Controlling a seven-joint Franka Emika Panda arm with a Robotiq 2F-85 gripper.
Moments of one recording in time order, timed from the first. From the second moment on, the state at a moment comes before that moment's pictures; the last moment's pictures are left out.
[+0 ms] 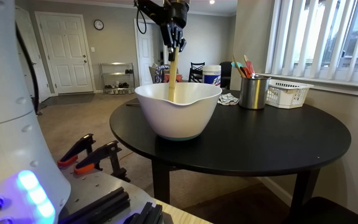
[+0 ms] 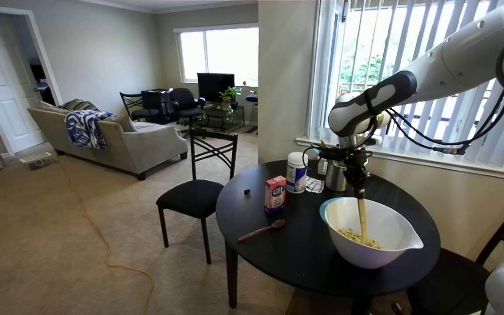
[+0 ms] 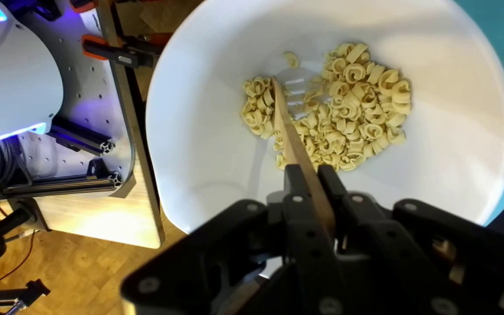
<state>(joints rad) 0.08 0.05 -0.07 -2.14 -0.10 1.85 1.69</state>
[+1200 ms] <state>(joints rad) -0.07 -0.07 -0.12 -2.29 0.23 2.10 1.77</state>
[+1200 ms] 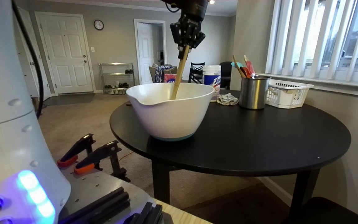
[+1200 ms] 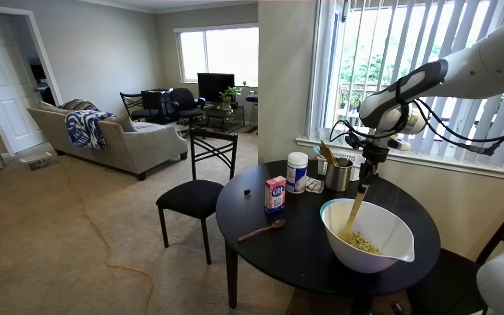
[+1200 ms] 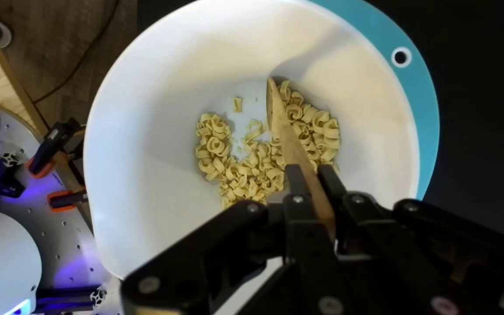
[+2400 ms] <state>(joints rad) -0.12 -0.19 -0.05 -2.39 -0.19 1.96 1.85</state>
